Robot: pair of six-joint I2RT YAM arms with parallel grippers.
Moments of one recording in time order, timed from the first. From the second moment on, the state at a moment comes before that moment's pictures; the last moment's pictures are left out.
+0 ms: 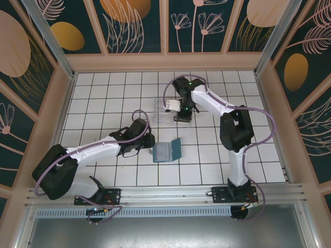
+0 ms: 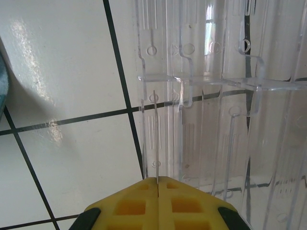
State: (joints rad) left arm -0.75 1.40 0.70 -0.24 0.02 -0.77; right arm 0.56 2.04 1.74 -1.11 -0.07 -0.92
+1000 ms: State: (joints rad) left arm -0.75 1.40 0.70 -0.25 0.02 -0.77; right arm 0.56 2.08 1.73 -1.03 -0.07 -0.92
